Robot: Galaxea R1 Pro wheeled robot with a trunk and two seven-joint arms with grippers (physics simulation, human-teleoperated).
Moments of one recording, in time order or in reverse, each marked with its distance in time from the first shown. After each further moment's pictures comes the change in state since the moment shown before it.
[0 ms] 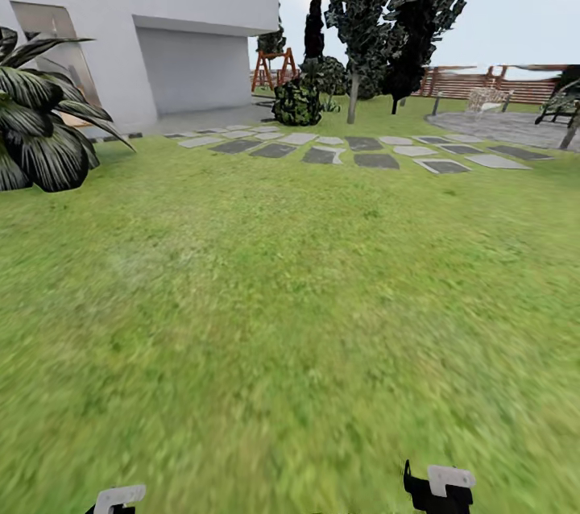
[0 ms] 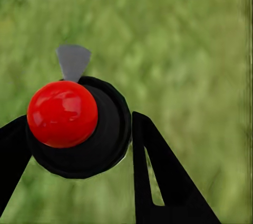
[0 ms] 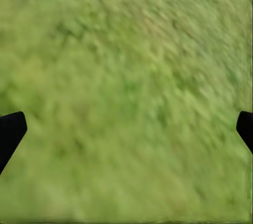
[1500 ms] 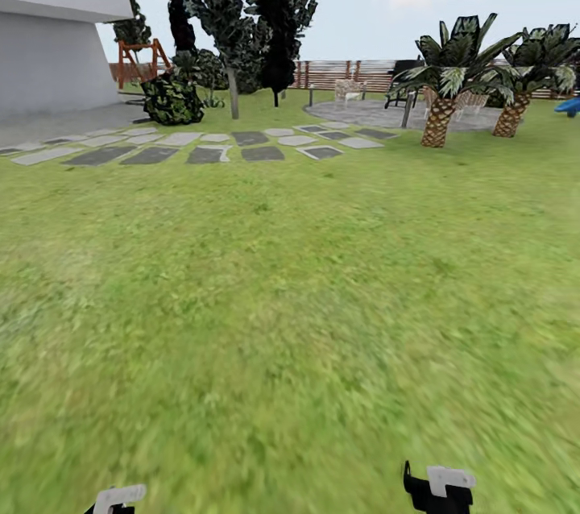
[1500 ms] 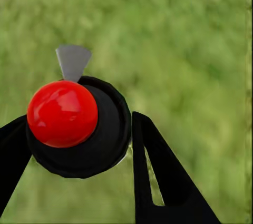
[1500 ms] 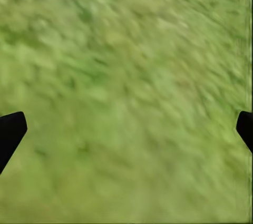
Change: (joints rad) left arm 0.000 0.001 0.000 -0.001 0.000 0.000 0.000; right arm 0.000 0.000 0.000 0.002 0.000 0.000 0.000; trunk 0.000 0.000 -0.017
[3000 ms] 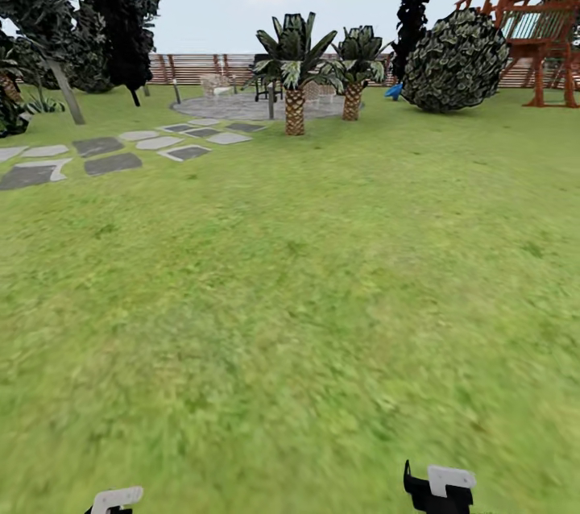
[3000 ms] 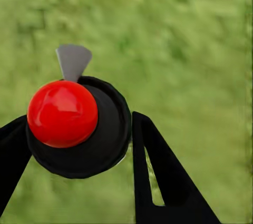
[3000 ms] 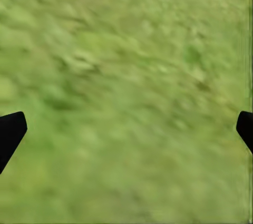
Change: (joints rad) left arm 0.005 0.005 0.003 0.000 0.002 0.000 0.001; right arm 0.000 0.000 0.000 0.000 0.000 0.000 0.000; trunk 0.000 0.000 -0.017
